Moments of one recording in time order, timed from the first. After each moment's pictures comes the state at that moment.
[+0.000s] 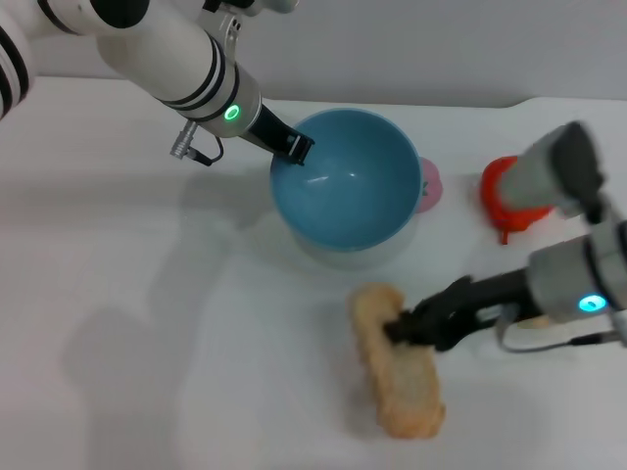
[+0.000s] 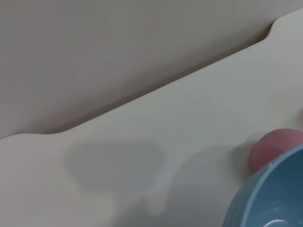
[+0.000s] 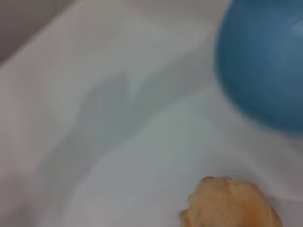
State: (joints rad) left arm -0.91 -2.05 1.48 0.75 -0.58 -0.94 0.31; right arm 0.55 2.07 -1.56 -0.90 -2.01 -1.21 2.21
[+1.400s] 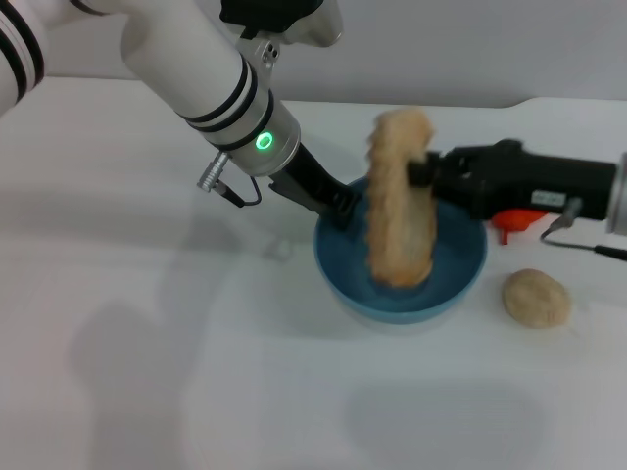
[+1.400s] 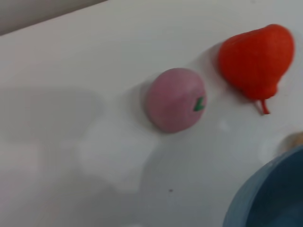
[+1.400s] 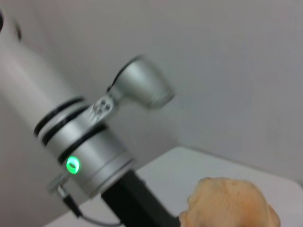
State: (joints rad) left arm -0.94 -2.06 1.49 0.77 -0.76 -1.19 0.33; right arm 0.53 2.07 -1.11 -0.73 -1.64 -1.30 1.61
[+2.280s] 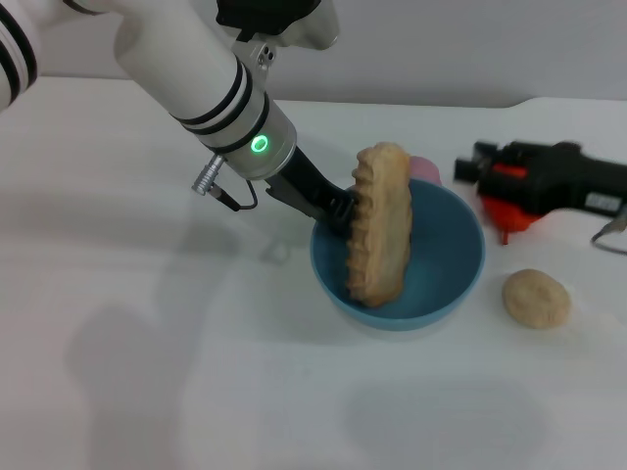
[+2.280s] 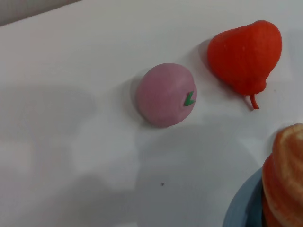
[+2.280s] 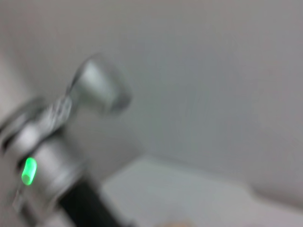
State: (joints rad) left arm -0.93 -2.06 1.49 0.79 -0.77 -1.22 0.33; right arm 0.41 2.07 -1.10 -0.85 -1.63 -1.28 1.65
